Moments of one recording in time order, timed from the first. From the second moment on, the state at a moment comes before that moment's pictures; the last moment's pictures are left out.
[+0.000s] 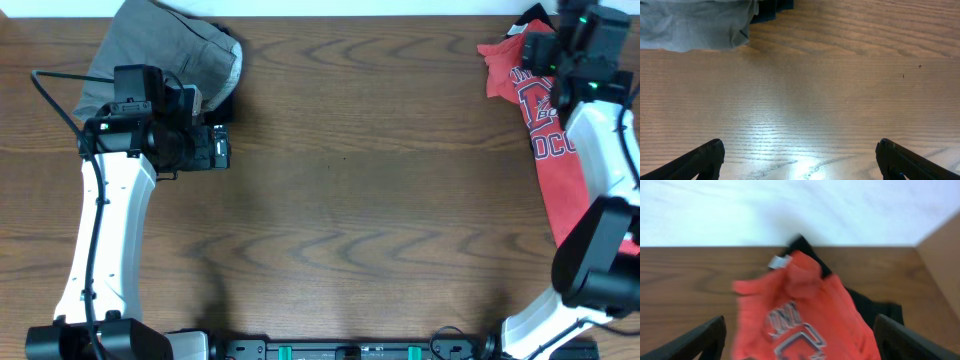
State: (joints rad) left arm 0.07 1.49 1.33 -1.04 0.19 0.02; right arm -0.22 1.87 1.46 -0.13 0.05 -0.15
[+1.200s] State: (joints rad) left arm 0.07 1.49 1.33 -1.04 0.19 0.02; right arm -0.45 2.19 1.46 -0.15 -0.08 -0.12
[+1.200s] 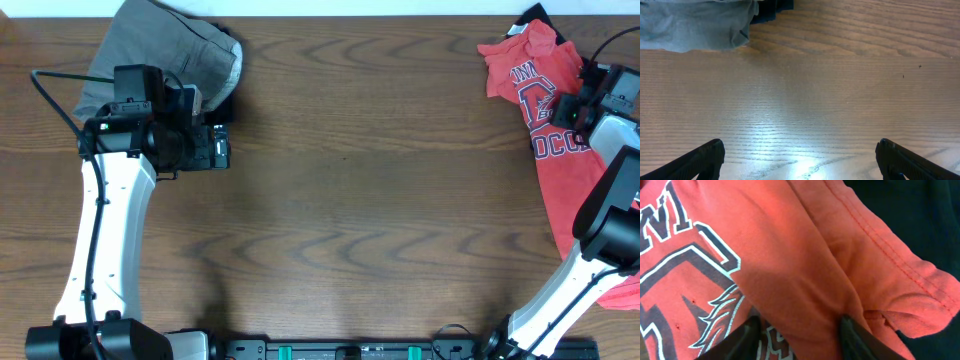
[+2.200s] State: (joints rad) left arm 0.07 1.49 1.33 -1.01 0.19 0.02; right arm -0.46 2.14 1.46 -0.25 -0.08 -0.13
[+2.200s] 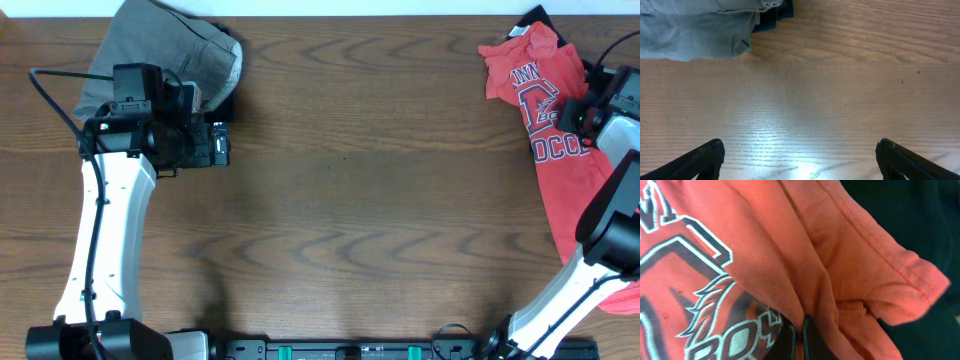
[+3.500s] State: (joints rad) left arm 0.07 1.49 1.33 -0.99 0.19 0.02; right arm 0.62 1.87 1.46 -0.86 -0.38 -0.12
